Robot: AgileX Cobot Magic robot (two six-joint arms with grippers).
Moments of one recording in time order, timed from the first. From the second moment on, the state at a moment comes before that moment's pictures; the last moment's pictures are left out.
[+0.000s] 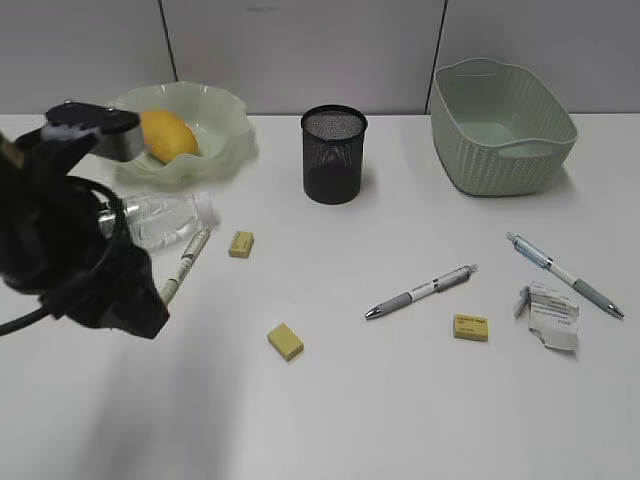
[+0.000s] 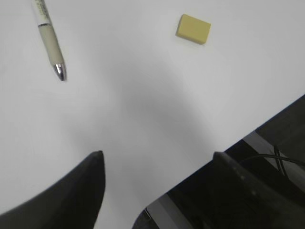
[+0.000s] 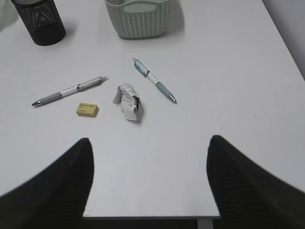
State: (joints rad) left arm -0.52 1.41 -0.88 -0.25 0.84 0.16; right arm 0.02 -0.01 -0.50 0.07 1.04 0.00
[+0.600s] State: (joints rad) left arm -0.52 0.57 -0.58 -0.21 0.72 0.16; right arm 0.02 -0.01 -0.50 0.07 1.04 0.00
